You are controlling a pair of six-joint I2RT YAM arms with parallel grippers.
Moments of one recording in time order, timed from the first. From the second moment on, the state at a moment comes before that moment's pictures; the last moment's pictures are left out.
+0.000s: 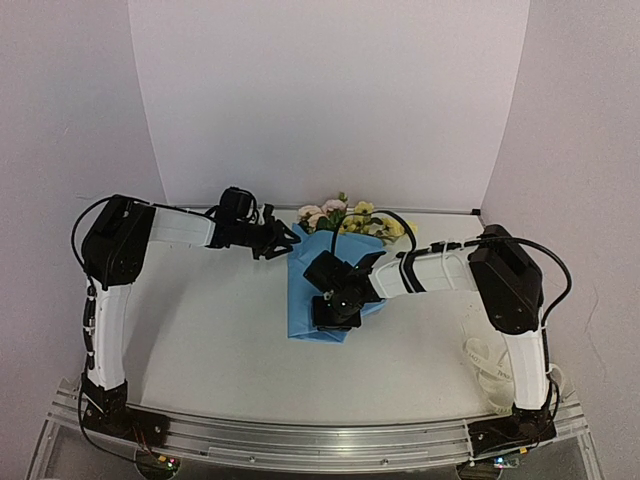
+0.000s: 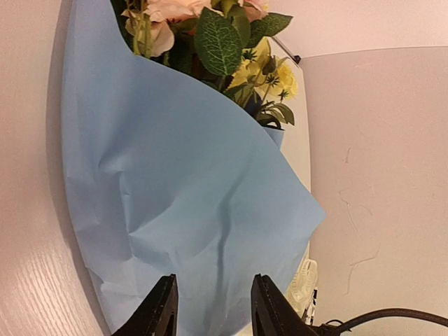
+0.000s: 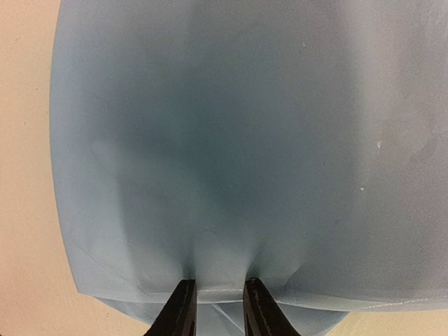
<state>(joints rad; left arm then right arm) -0.47 2.17 1.49 0.09 0.62 -0.88 0.96 2.16 1.51 -0.53 0.10 0.82</state>
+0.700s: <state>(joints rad) -0.58 2.14 1.28 0.06 0.62 -0.95 0.96 2.16 1.51 -0.52 0.09 0.82</state>
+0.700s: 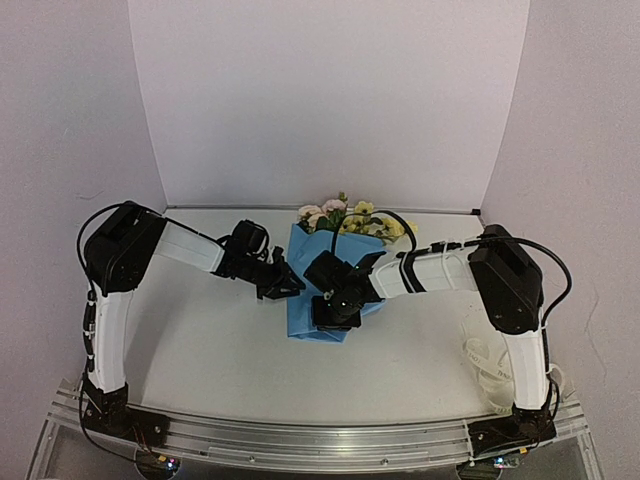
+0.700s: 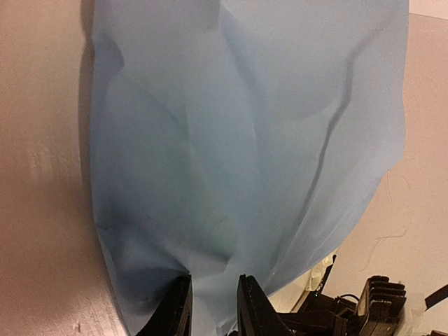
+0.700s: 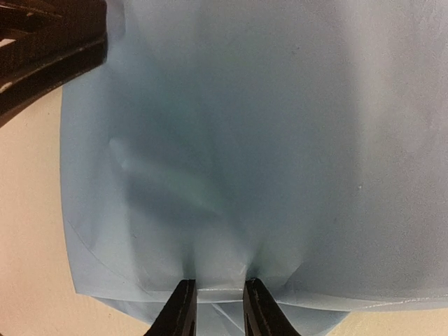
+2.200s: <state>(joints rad) -0.66 2.02 1.11 -0.03 0.60 -0.86 0.96 2.16 1.50 -0.50 0.08 0.83</state>
